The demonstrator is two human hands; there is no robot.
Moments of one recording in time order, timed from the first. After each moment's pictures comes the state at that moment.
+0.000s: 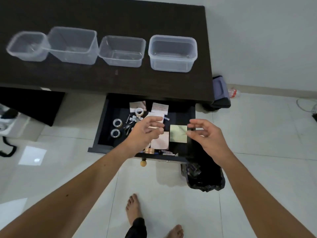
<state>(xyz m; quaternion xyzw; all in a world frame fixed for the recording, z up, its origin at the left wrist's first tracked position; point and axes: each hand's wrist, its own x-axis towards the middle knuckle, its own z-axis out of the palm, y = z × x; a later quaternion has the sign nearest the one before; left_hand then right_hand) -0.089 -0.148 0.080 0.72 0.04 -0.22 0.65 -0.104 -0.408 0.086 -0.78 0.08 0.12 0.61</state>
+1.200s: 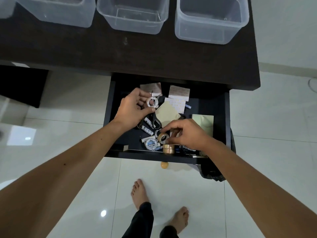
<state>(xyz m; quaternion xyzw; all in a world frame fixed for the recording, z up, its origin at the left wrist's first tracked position) -0.006 -0.046 -0.022 0.83 0.02 -0.12 0.54 -0.049 -0.285 -0.014 -0.85 -0.09 0.31 0.42</state>
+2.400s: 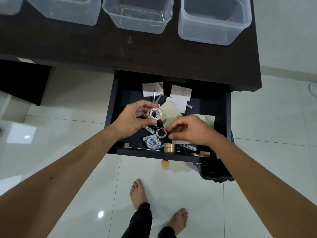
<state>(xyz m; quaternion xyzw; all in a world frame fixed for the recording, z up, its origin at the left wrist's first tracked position) -0.033 -0.038 -0.015 0.73 0.00 -0.24 0.64 -0.039 -0.296 -0.004 -0.83 -0.07 0.34 0.44</state>
